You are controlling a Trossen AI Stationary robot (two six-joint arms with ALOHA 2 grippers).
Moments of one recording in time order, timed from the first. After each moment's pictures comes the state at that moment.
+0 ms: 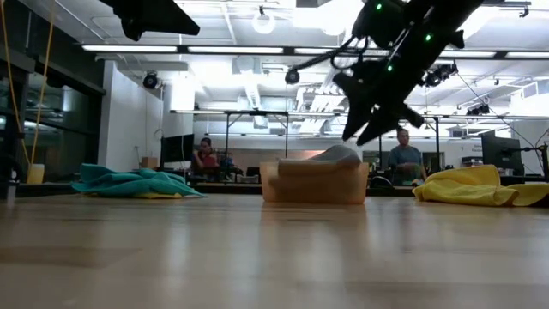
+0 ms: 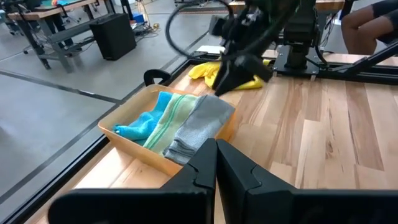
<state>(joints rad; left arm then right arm) -0.23 0.99 0.69 -0.12 -0.80 -0.19 -0.14 1.39 0.80 -0.30 0.44 0.78</state>
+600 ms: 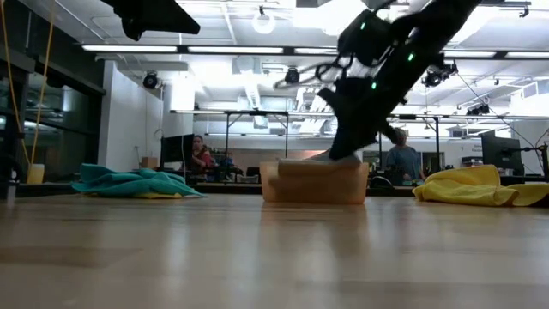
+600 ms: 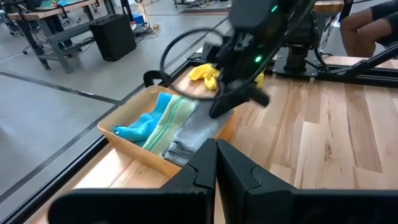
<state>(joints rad) -0.23 0.99 0.69 -0.11 -0.80 -0.19 -0.16 1.55 0.80 -0.11 0.34 0.70</state>
